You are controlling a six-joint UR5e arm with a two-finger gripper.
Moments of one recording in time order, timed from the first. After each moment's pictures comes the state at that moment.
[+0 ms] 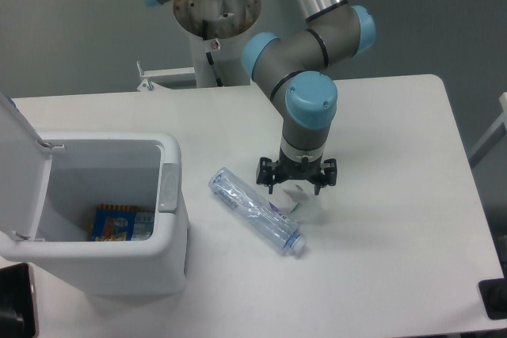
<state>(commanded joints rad) 2.51 -1.95 -1.81 -0.89 1.55 0.54</state>
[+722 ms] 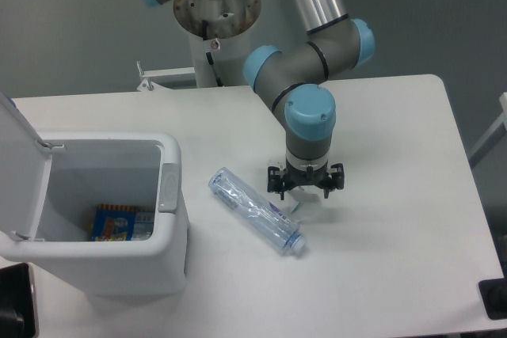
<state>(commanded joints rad) 2.51 -1.99 -1.81 -0.83 1.66 0.51</state>
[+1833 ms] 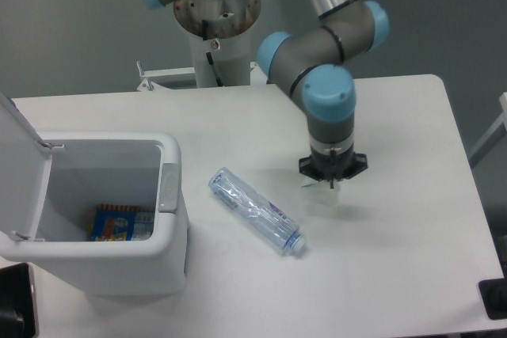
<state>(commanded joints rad) 2.60 -1.88 -1.74 -0.85 1.65 0.64</state>
